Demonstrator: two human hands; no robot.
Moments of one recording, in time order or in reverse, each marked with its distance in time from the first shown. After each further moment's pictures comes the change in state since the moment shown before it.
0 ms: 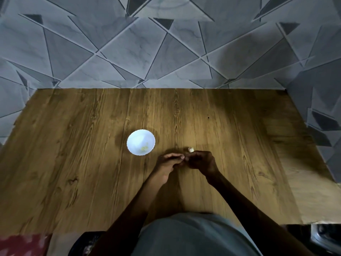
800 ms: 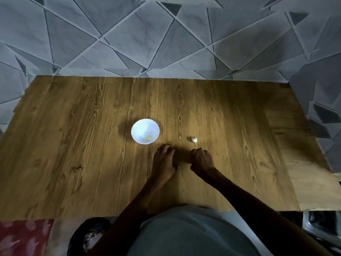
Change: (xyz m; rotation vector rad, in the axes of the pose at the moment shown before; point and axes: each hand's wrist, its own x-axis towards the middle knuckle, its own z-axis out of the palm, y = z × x) left_hand -0.005 -0.047 -0.038 1.350 0.174 0.482; right_hand -0.020 -0.013 0.035 -1.243 -0.130 -0.016
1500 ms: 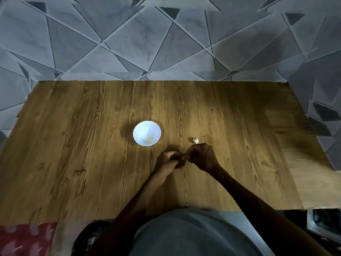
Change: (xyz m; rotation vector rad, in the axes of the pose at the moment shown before) left_hand -0.007 0.024 -0.042 -1.112 -0.169 -0.333; right_hand 0.007 0.009 -0.016 0.616 0.200 -0.224
